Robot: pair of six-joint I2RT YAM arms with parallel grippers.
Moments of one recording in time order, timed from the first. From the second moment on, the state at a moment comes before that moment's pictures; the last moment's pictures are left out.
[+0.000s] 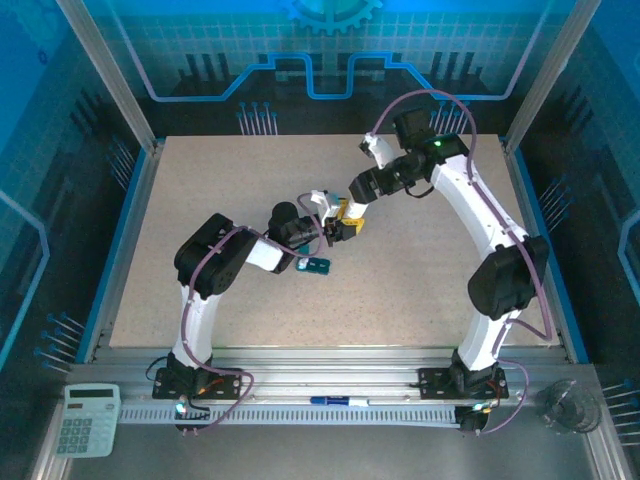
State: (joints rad) left arm -0.50 2.13 0.97 1.27 0.70 -0.12; right arm 0.33 1.81 1.84 -1.08 -0.46 -0.15
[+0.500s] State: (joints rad) left arm -0.50 2.13 0.97 1.27 0.70 -0.12; right arm 0.36 1.86 1.85 -1.12 -0.45 -0.17
